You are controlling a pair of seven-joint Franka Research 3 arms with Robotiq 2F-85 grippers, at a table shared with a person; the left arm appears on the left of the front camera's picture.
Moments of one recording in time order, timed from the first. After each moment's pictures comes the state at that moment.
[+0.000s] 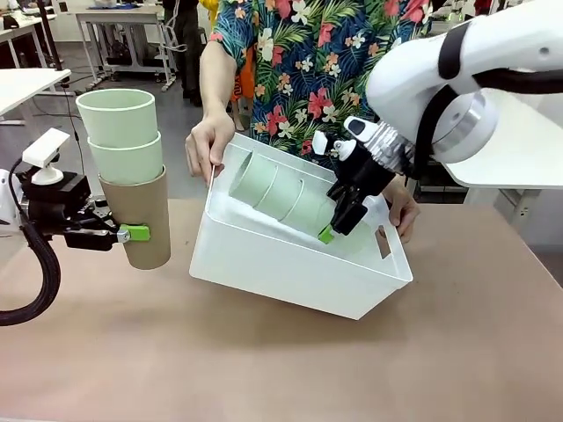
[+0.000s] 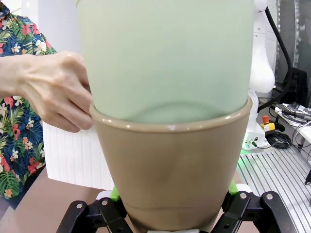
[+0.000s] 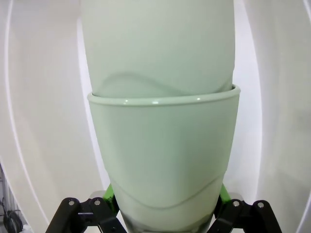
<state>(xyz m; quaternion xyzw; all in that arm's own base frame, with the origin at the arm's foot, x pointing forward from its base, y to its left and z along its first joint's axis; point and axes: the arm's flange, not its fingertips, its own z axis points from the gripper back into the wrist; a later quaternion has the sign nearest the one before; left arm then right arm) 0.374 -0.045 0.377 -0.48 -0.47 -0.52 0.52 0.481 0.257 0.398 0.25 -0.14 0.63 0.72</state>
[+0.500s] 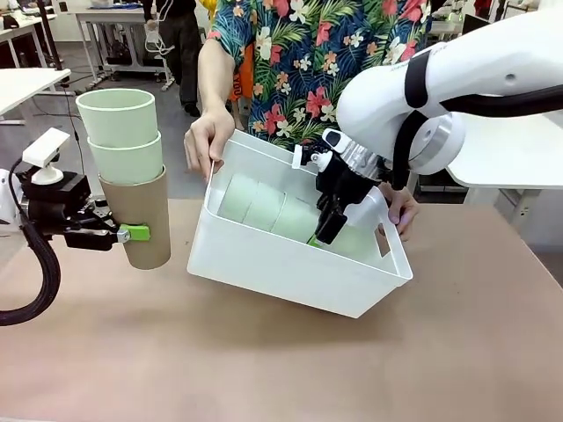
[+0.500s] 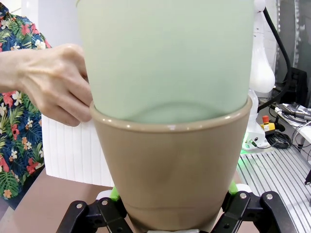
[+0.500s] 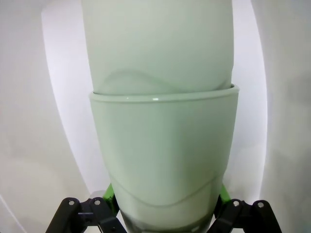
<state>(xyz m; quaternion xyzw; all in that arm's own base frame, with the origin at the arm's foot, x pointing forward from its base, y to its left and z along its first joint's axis) 0.374 -0.045 0.377 -0.48 -0.47 -0.52 0.52 0.478 0.285 0.387 0.21 -0.11 0.62 0.75</state>
